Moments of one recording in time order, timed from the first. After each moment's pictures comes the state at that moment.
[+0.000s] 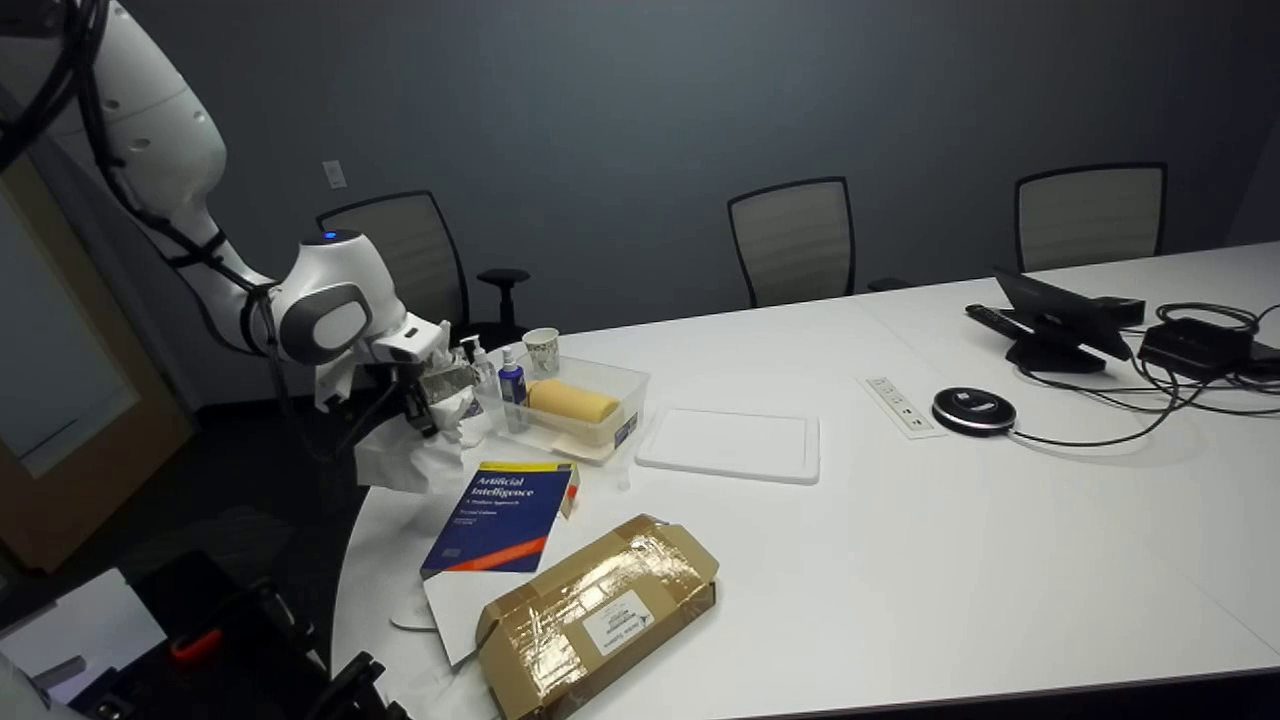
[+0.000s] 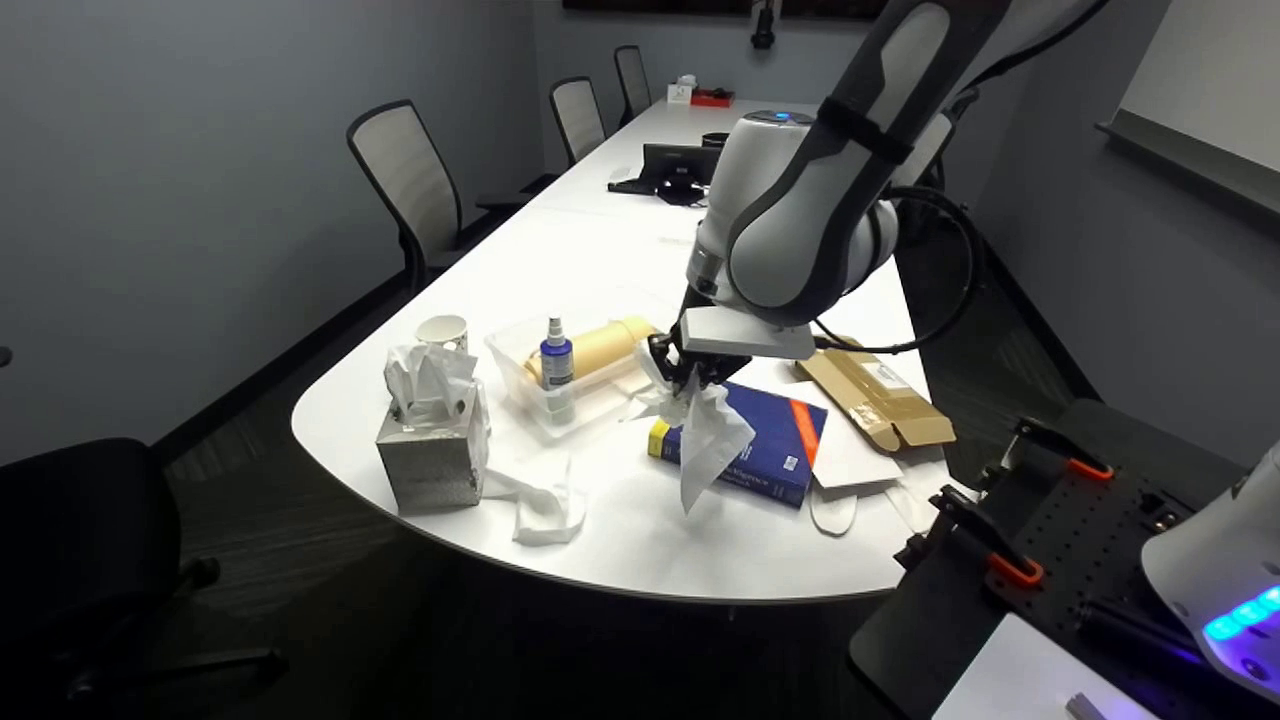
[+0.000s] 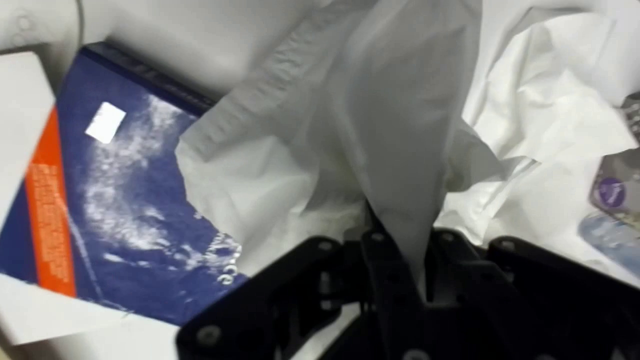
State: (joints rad) arm 0.45 0.45 -0.07 -2.38 0.23 3.02 0.69
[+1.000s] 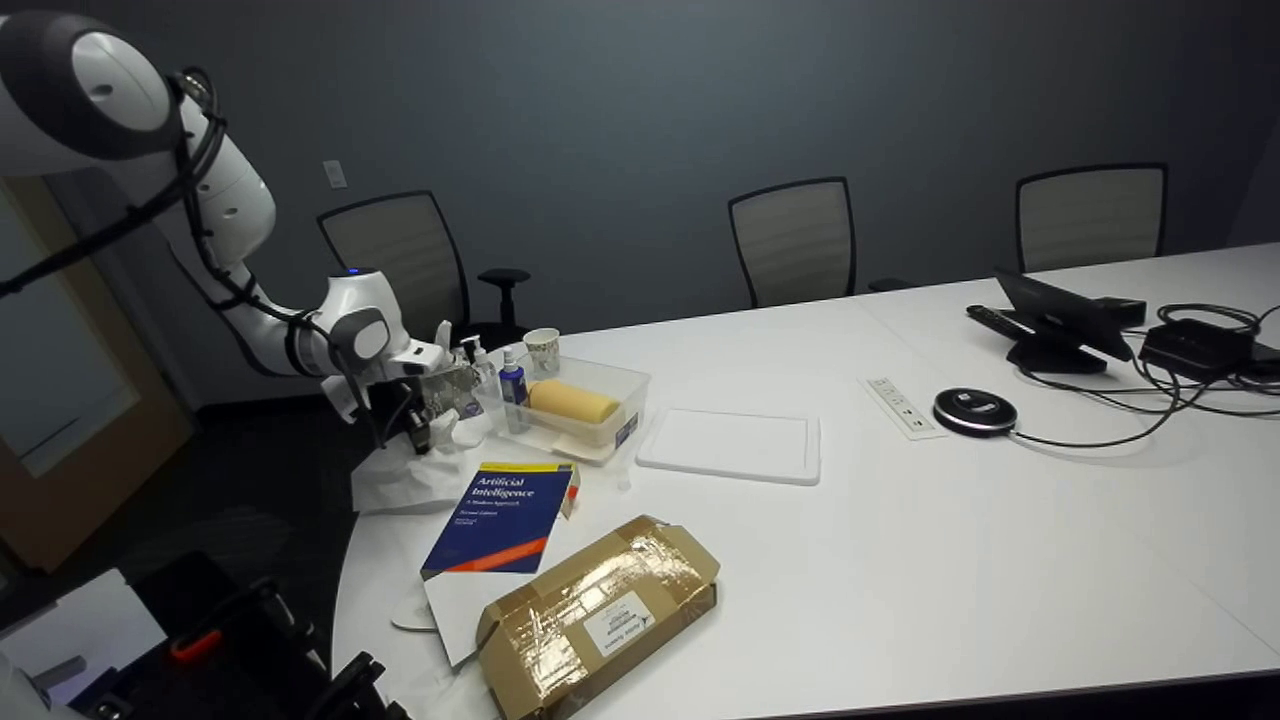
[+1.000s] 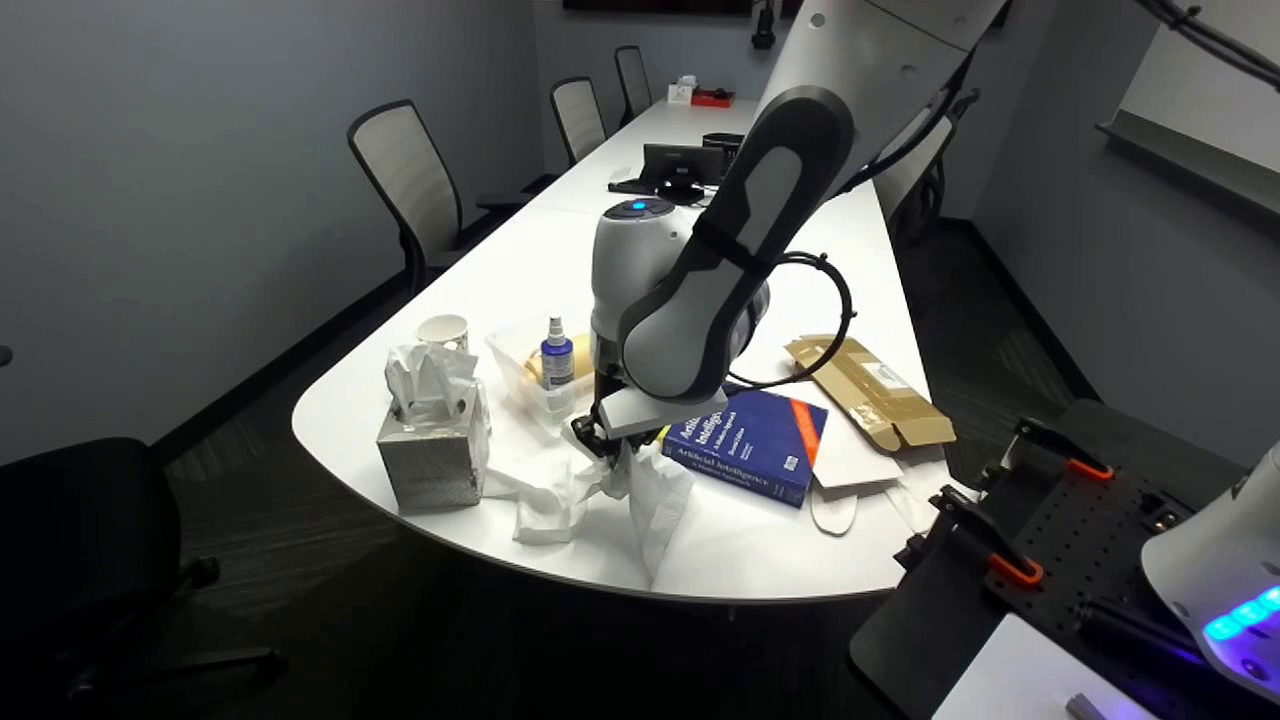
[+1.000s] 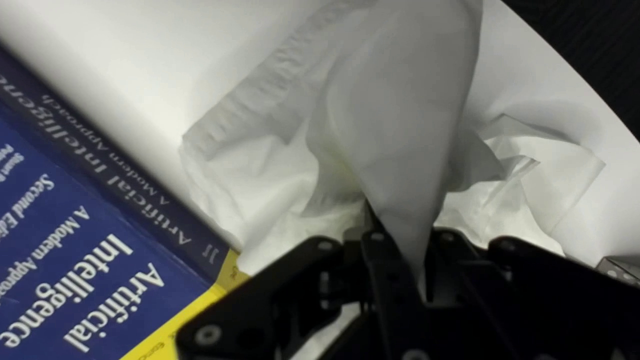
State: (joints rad) arm 0.53 0.78 -0.06 -1.98 0.10 2.82 0.65
